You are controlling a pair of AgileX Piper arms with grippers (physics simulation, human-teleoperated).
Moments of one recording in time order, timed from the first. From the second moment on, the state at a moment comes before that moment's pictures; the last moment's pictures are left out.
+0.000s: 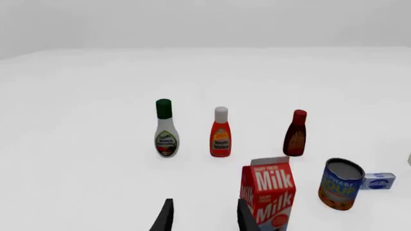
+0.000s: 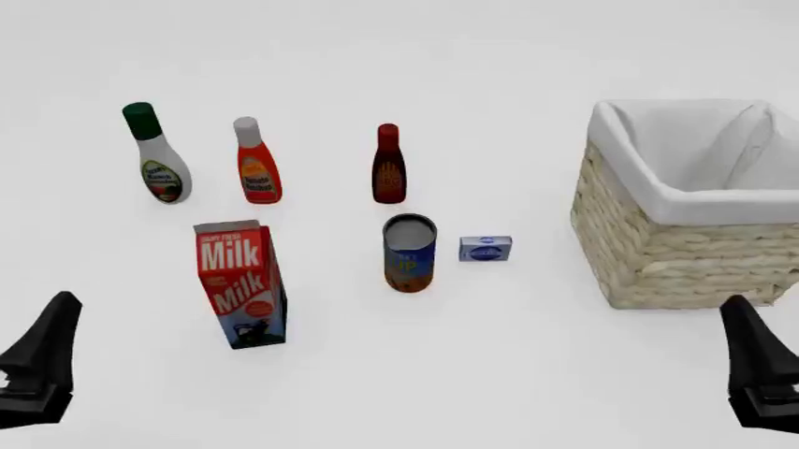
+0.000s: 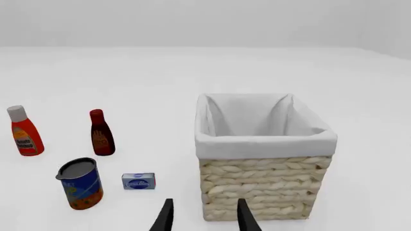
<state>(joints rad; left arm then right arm) -0.01 0.04 0.00 -0.03 0.01 0.00 0.00 0.00 0.01 0.00</state>
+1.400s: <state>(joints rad) -0.01 1.07 -0.56 -0.30 0.12 0.01 0.01 0.00 0.00 -0.06</state>
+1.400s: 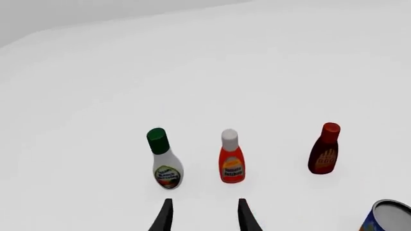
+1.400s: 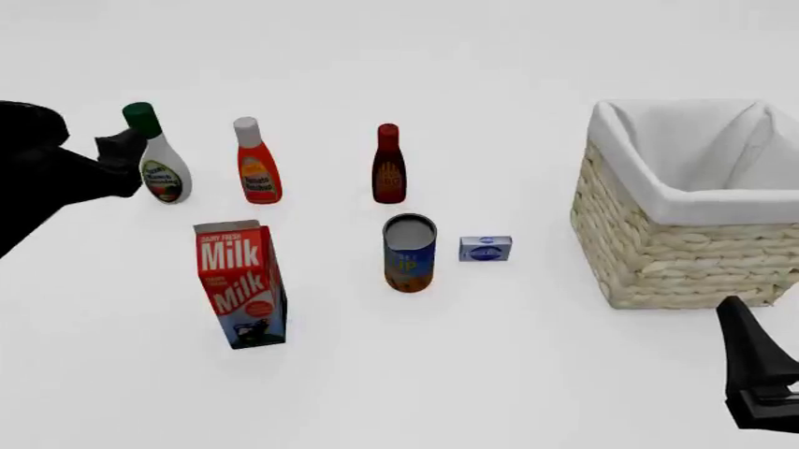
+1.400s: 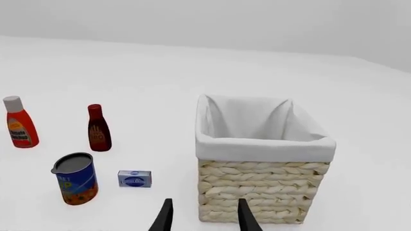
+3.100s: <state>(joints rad) -0.06 1.74 -1.07 -0.31 0.14 0.01 0.12 0.00 -0.08 -0.06</state>
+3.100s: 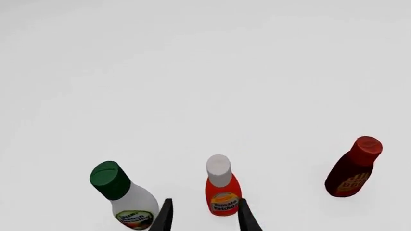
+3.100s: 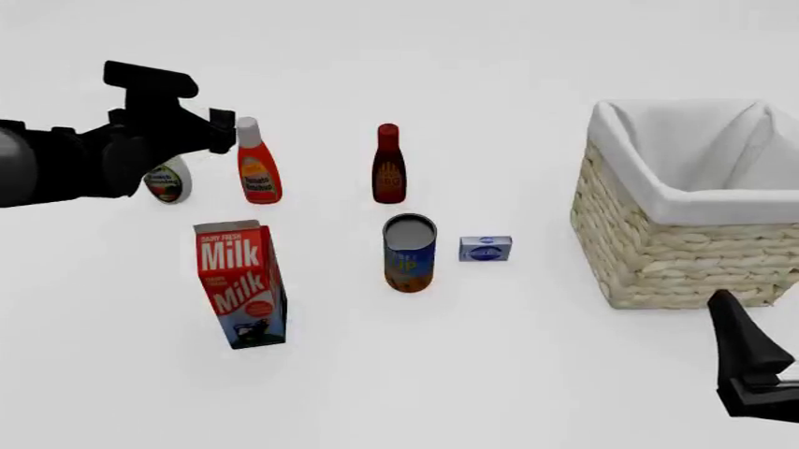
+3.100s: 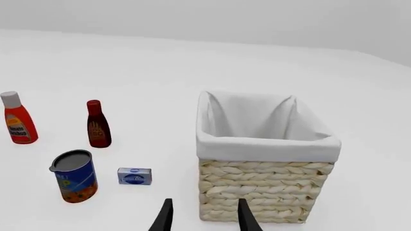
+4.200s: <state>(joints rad) -0.07 1.96 -1.23 -0.33 0.14 0.01 0.16 0.00 -0.11 -0.06</state>
